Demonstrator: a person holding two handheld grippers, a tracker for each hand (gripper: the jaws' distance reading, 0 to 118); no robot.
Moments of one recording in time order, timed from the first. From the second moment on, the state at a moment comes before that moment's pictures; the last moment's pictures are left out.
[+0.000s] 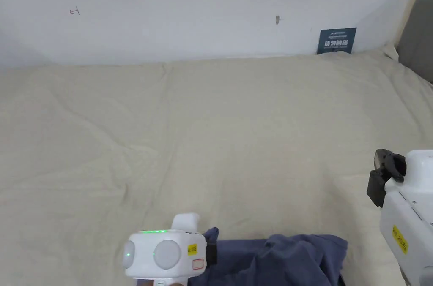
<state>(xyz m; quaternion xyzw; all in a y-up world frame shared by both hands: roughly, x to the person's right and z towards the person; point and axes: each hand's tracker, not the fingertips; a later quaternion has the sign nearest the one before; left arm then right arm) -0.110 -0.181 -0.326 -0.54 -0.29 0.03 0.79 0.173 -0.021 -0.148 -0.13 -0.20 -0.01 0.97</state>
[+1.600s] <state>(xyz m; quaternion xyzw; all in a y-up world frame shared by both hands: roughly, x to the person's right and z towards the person) -0.106 -0.223 -0.273 -0.48 -0.25 -0.04 0.84 0.193 -0.018 -0.142 -0.15 -0.21 -0.01 0.97</state>
